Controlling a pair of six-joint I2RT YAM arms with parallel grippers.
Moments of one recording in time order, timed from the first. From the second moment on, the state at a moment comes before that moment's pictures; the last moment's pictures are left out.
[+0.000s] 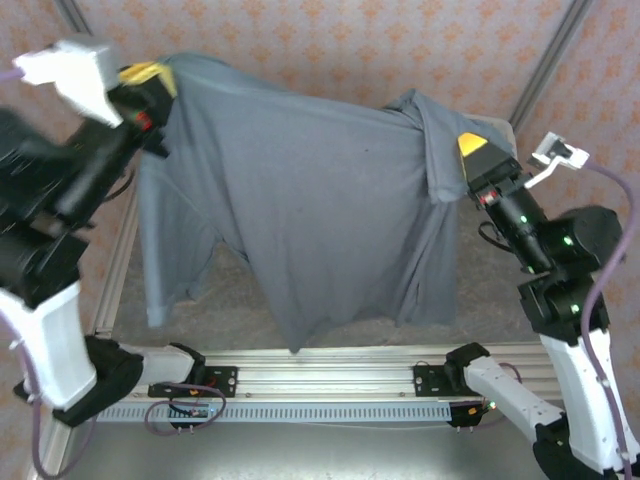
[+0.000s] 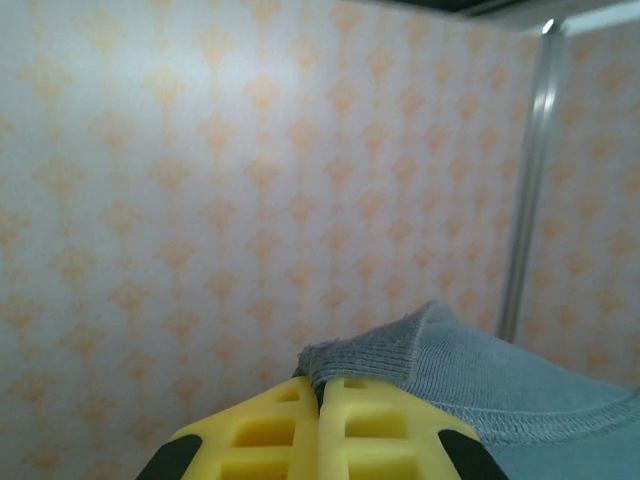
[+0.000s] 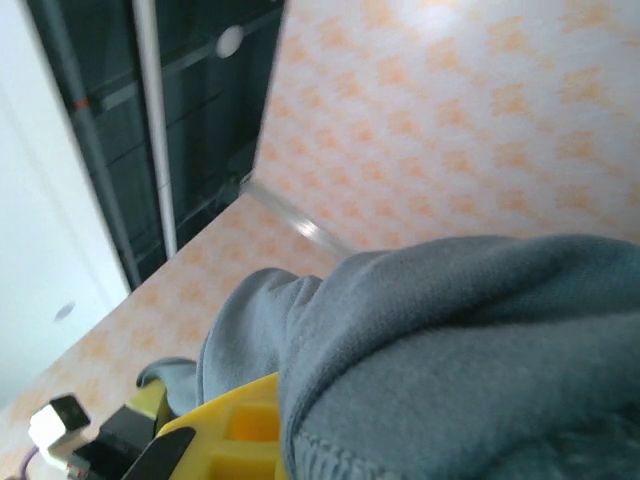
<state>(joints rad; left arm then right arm) -0.36 1.37 2.39 -0.89 -0.03 -0.02 0.35 0.82 1.35 -0.24 -0.18 1.10</state>
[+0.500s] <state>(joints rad) -0.20 2.14 2.19 -0.72 -0.07 -0.05 0.28 1.49 1.10 -0.15 0.06 1.17</state>
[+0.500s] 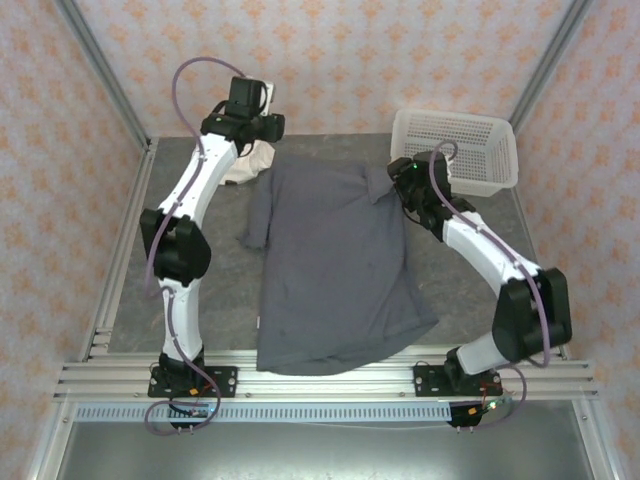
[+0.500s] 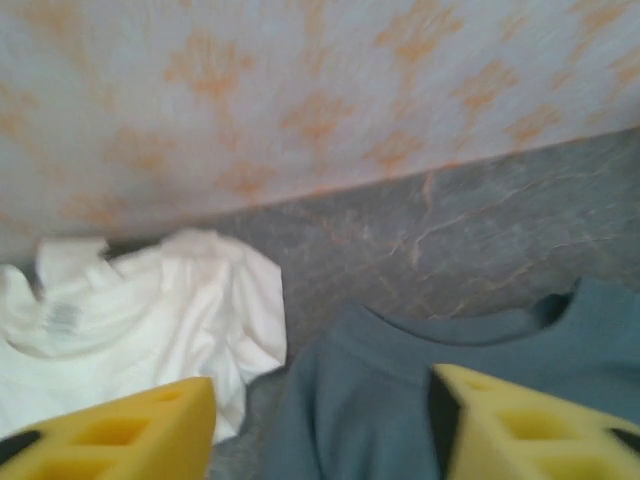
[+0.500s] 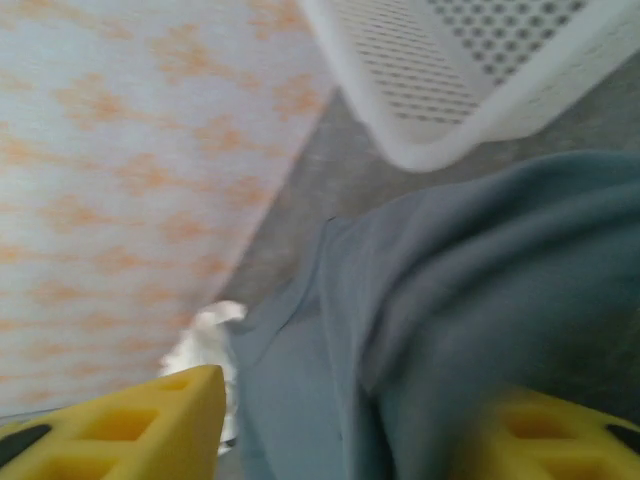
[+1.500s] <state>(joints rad) -0.33 2.09 1.55 -0.62 0.04 -0.48 0.39 1.52 0.74 -0.25 -0.18 1.05</state>
